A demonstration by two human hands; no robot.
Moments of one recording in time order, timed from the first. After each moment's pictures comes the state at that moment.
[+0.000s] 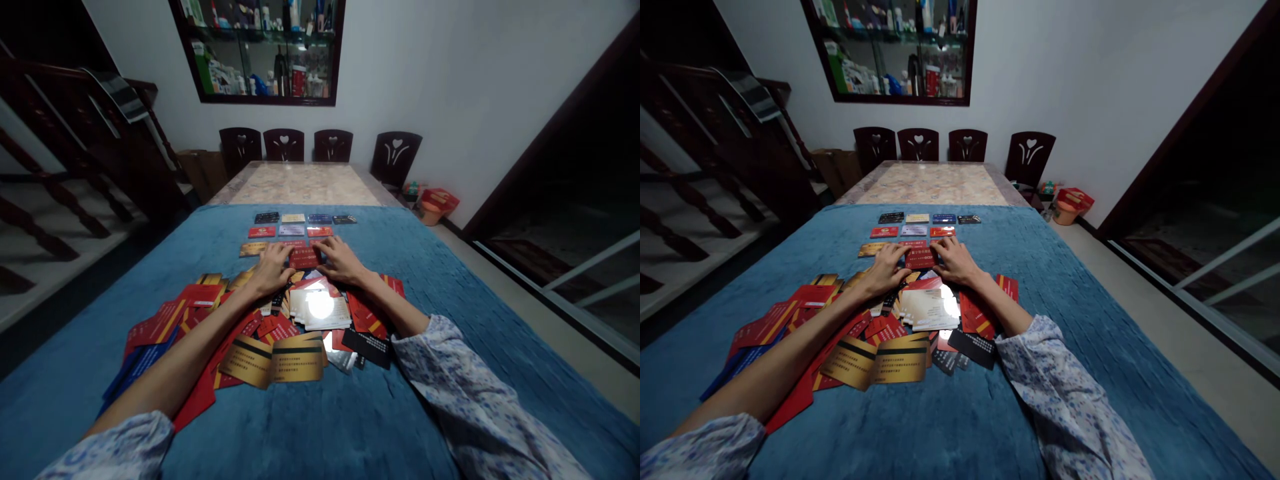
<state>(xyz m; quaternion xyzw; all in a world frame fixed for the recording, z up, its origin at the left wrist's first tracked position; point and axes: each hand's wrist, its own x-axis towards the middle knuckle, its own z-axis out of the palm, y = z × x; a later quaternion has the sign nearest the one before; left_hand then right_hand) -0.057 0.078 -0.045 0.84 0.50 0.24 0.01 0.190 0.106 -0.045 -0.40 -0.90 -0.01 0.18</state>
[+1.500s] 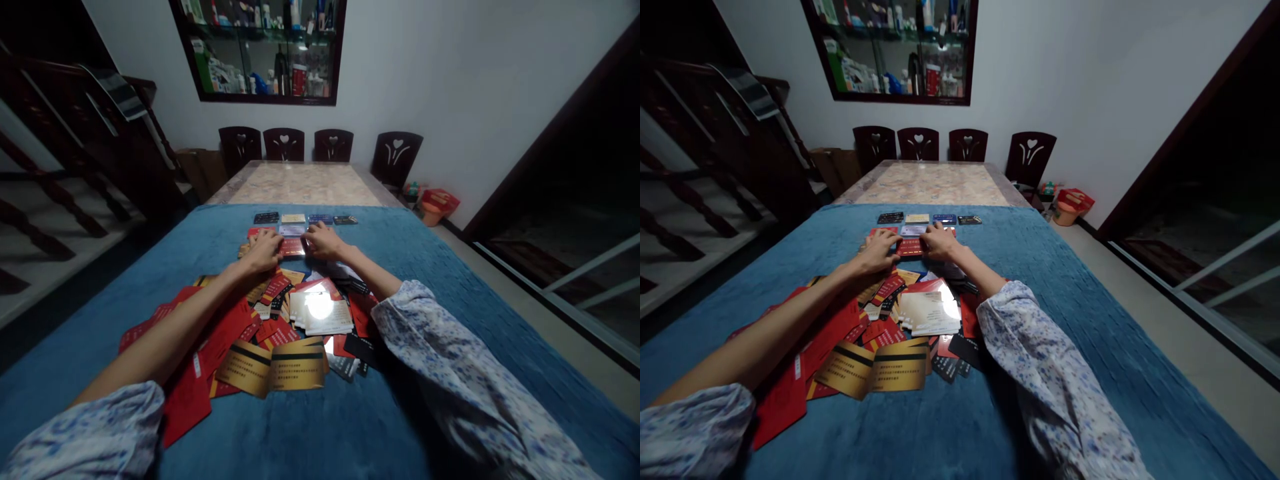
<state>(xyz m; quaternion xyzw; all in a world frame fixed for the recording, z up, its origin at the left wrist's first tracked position) -0.080 0.132 -0.027 0.83 0.55 0.14 -0.01 0.144 0.147 -0.001 -0.44 -0.90 -0.04 0.04</state>
